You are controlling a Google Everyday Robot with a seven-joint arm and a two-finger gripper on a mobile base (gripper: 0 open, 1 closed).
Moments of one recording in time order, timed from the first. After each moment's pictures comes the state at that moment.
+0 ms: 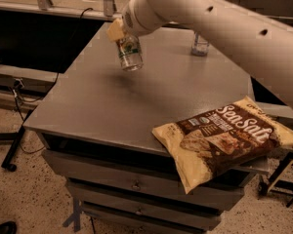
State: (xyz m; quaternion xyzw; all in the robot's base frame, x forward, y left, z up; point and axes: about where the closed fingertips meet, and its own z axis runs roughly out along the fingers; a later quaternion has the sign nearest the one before) arm 0.721 0.045 0.953 -0.27 0.85 0.15 0.43
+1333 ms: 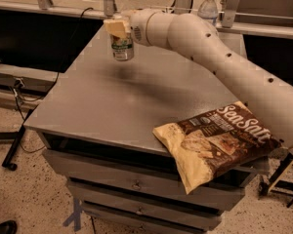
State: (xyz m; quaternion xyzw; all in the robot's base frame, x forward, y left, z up) arm 0.748 0.055 0.972 -0.30 0.69 0.24 0.62
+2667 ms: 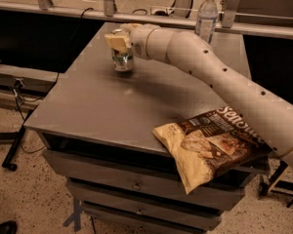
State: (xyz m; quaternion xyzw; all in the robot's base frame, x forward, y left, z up) arm 0.749 0.059 0.933 -0.32 0.67 0.24 0.62
